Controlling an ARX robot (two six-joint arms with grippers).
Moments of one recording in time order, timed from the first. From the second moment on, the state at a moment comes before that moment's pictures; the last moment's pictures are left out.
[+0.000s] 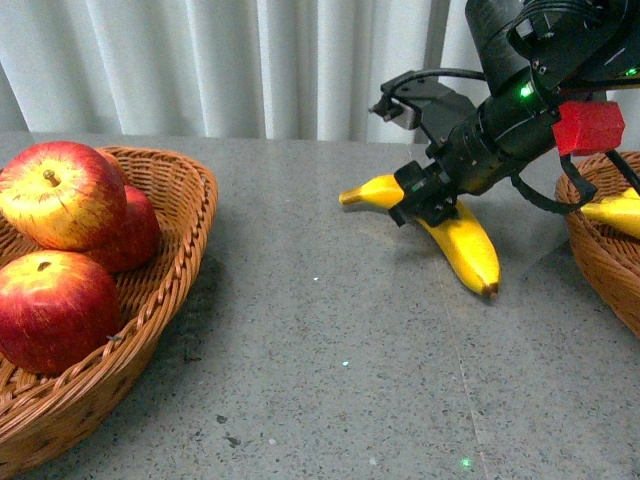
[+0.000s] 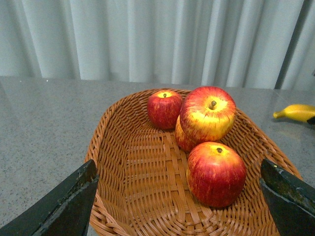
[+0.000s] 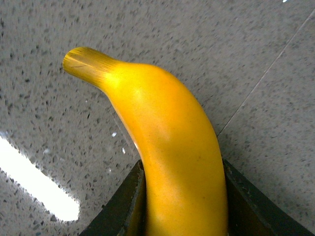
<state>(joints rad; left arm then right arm) 0.00 0.01 0.02 0.00 0.00 -0.01 0.27 2.19 1.59 -0.20 -0.12 -0.42</state>
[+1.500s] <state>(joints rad) 0.00 0.01 0.02 0.00 0.00 -0.01 -0.37 1.58 1.23 -0.04 -0.67 -0.34</state>
